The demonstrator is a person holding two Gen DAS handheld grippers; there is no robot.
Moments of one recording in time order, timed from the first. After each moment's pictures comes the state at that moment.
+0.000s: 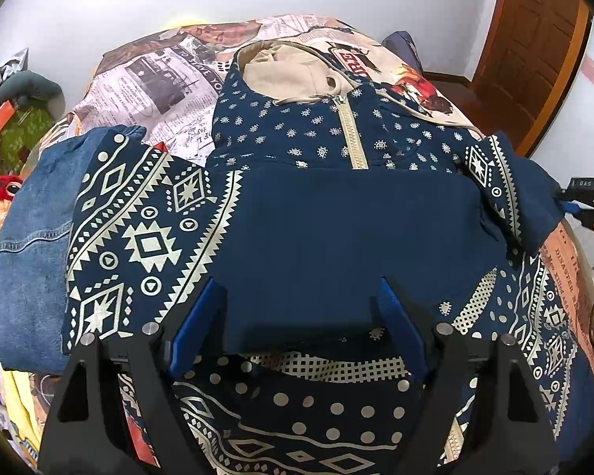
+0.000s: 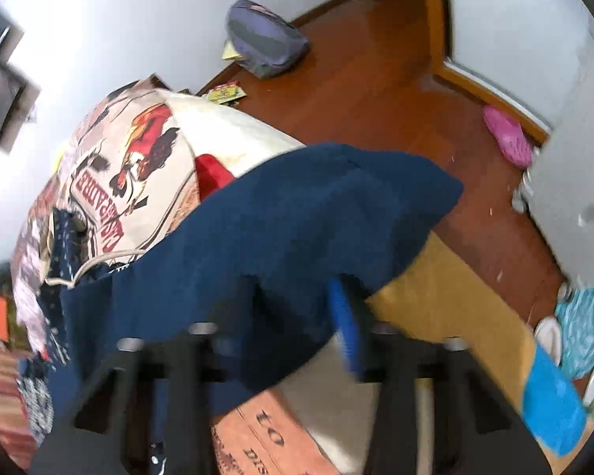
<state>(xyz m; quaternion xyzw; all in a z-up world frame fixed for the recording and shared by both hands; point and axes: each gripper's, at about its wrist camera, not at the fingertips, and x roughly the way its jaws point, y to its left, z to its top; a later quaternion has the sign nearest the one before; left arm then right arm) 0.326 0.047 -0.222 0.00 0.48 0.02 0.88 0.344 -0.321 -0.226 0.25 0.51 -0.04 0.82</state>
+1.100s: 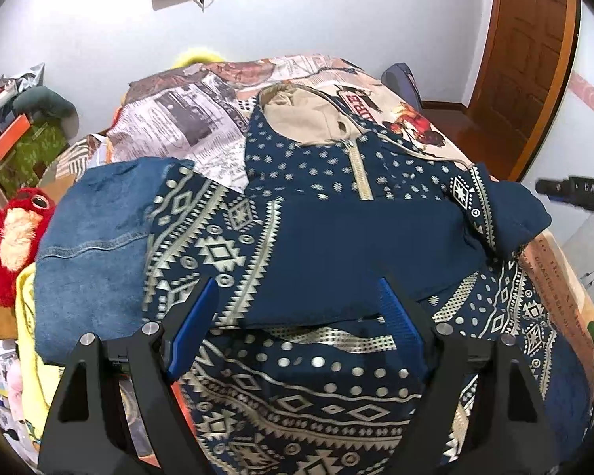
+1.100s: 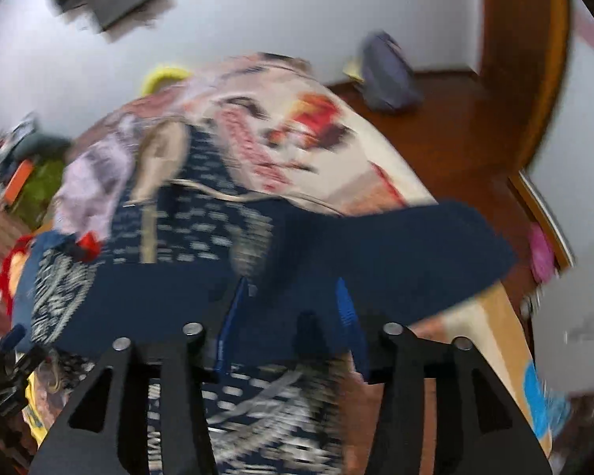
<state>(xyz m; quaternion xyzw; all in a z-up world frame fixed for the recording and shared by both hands) 0.282 0.063 -0.173 0.00 0.43 0.02 0.90 0.294 -0.212 -0.143 0.09 0.48 0.07 0.87</state>
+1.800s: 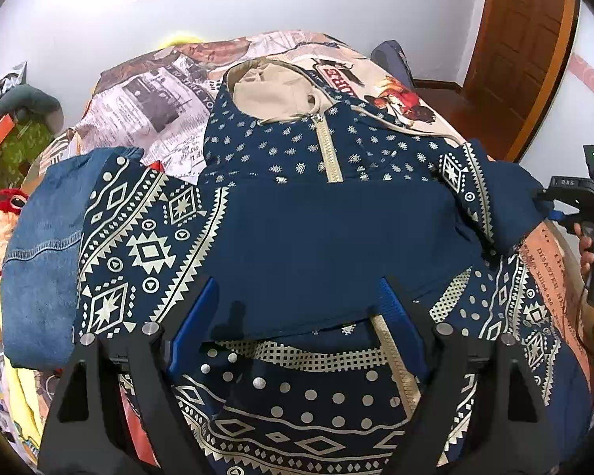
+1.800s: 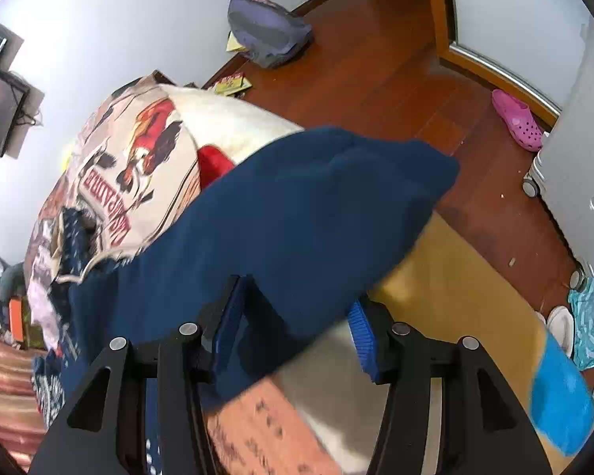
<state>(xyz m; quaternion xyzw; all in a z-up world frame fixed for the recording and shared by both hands) 0.312 0.028 -0.204 0.01 0.46 0.01 0.89 0.340 -0.332 -0.237 0.28 0.52 -0.04 0.81</state>
